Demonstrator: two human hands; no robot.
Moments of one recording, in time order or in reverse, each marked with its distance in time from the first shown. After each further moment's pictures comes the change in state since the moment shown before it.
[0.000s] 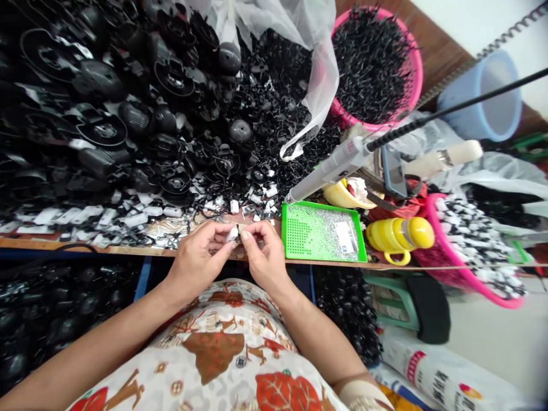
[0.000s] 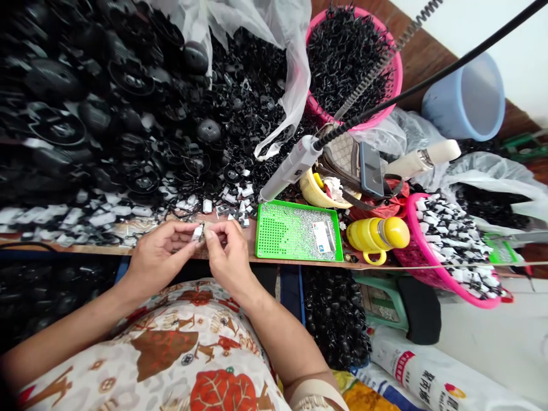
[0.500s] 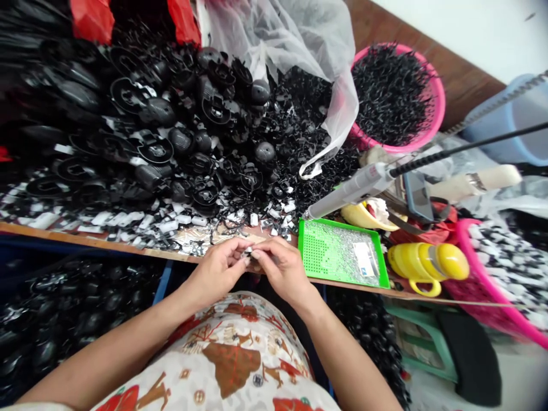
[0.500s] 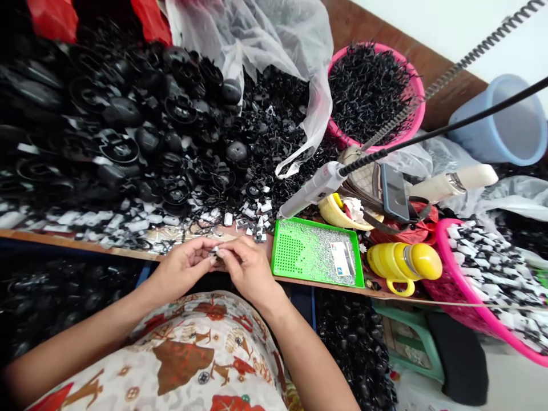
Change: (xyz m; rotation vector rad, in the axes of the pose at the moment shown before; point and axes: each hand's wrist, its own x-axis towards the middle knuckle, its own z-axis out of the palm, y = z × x) left_hand 0.002 -0.002 -0.008 -0.343 -0.185 -0.218; right_hand 0.014 0.004 -0.018 -0.164 -0.260 -0.334
